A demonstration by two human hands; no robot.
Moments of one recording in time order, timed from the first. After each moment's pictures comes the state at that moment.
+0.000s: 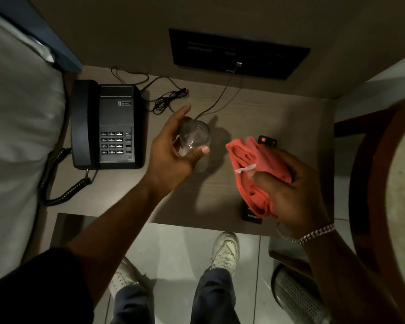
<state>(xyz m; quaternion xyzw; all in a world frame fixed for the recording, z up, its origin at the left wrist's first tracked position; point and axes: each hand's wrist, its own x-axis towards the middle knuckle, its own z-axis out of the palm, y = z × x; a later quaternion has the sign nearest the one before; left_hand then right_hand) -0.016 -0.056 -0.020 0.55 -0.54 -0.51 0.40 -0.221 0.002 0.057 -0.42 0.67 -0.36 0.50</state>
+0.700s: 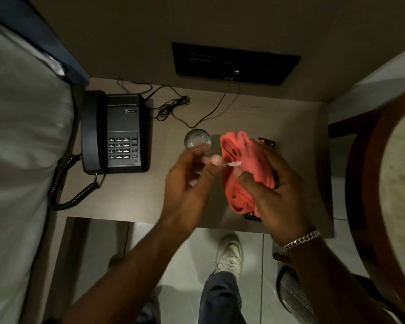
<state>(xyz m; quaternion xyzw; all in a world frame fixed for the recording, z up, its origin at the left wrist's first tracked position) -0.041 0.005 0.048 0.56 -0.46 -0.55 0.42 -0.196 0.020 0.061 -0.49 0.65 -0.38 0.44</state>
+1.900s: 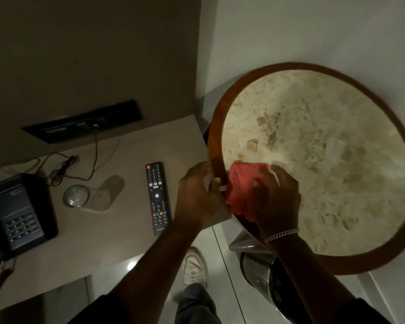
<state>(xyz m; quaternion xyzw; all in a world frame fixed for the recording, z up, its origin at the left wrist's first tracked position) -0.294 0.034 0.092 0.56 -0.67 -0.44 0.19 -0.432 0.122 0.055 -0.46 0.86 -0.21 0.02</state>
